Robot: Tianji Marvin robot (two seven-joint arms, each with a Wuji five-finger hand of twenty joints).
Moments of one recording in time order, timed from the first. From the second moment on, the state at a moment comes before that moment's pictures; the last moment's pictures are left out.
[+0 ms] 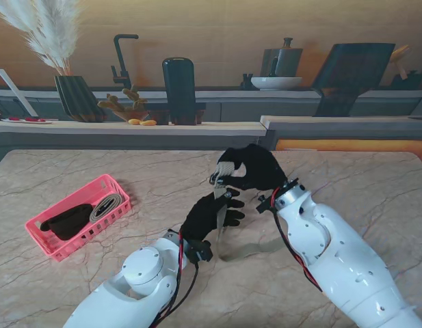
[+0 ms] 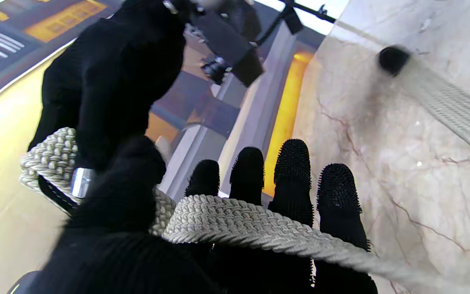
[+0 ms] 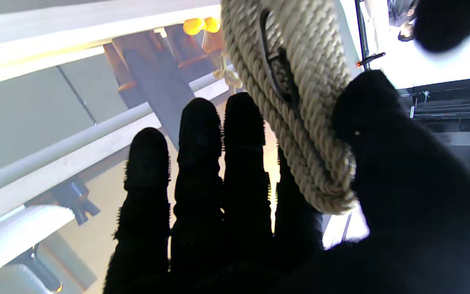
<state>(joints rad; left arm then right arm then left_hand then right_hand) 1.46 -1.29 -0.91 -1.54 -0.66 -0.04 0.06 -1.30 -1.15 1.10 -1.42 -0.73 -0.47 -0.35 0.86 -0.25 0.24 -0.07 0.45 0.16 0.58 0.56 0.73 0.19 0.38 0.42 0.67 0.26 0.50 0.54 0.24 0.27 0.91 0.47 0.64 -0.68 0.68 -0.24 0.78 -0.19 0.90 0.22 1.13 -0.02 0.59 0.38 0.88 0.01 0.78 0.76 0.54 0.12 0.99 0.76</state>
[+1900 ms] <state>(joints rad) 1.40 -1.28 -0.89 -1.47 -0.39 -0.10 0.04 -1.40 -1.08 1.24 -1.57 -0.49 -0.39 0.13 1.18 -0.42 0.57 -0.10 0.47 0.09 0.79 0.69 0.71 0.15 0.46 0.47 0.76 0.19 0.57 0.79 0.43 0.23 0.98 0.59 0.46 -0.61 0.68 -0.11 0.37 -0.02 0.48 0.50 0.45 0.14 0.45 0.35 0.70 0.02 0.56 0.64 0.46 0.12 0.89 0.74</state>
